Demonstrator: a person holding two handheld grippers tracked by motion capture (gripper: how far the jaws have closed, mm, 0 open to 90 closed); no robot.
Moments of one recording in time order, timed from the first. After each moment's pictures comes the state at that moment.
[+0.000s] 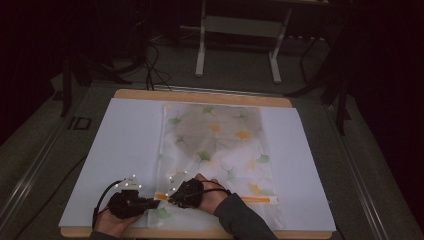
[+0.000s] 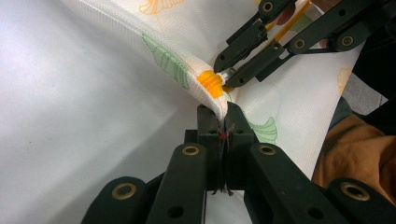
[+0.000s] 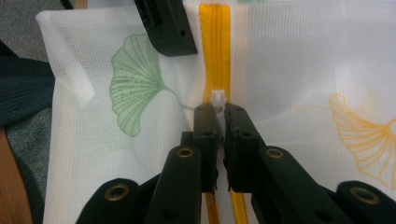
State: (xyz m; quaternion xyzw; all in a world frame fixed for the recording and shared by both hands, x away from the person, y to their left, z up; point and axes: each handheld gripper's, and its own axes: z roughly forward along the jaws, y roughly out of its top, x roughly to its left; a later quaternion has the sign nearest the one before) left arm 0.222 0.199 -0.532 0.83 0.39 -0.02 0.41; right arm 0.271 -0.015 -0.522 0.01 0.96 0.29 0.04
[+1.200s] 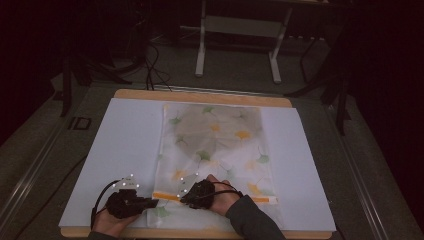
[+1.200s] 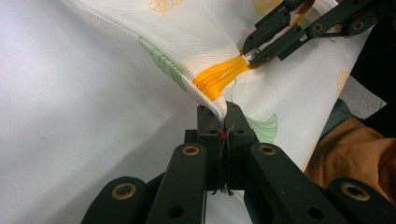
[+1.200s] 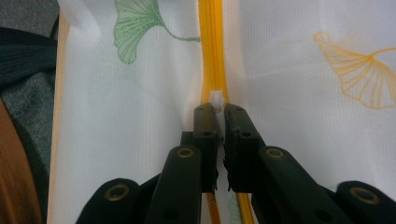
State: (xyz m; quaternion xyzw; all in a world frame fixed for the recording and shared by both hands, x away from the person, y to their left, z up) left arm 0.222 0.203 -0.532 0.82 0.39 -0.02 0.41; right arm 0.269 -0.045 -0.518 0.02 0.96 0.27 0.05
